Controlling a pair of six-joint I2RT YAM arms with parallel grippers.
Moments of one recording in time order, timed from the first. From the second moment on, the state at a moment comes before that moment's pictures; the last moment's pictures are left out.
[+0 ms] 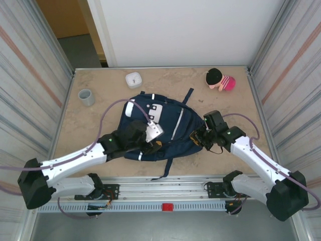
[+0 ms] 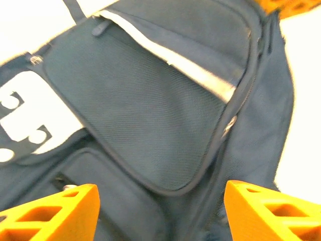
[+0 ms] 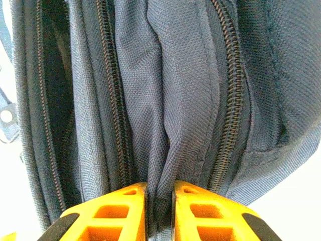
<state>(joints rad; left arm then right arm) -0.94 1.11 0.76 -0.35 -0.06 0.21 0.50 1.04 0.72 -0.65 -0.24 1.30</state>
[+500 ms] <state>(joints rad) -0.90 1.38 0.75 -0.19 -0.03 0.67 0.50 1.04 0.72 -0.65 -0.25 1.29</state>
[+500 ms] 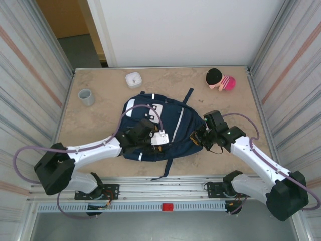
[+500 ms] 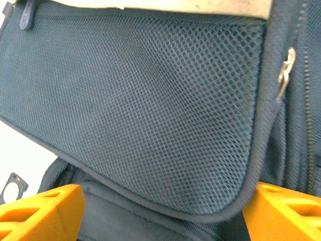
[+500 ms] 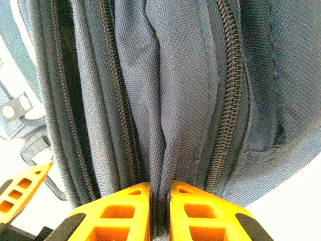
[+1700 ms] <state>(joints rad) -0.88 1.33 0.81 -0.24 0.21 0.18 0.85 0.81 0.85 -0.81 -0.09 1.00</state>
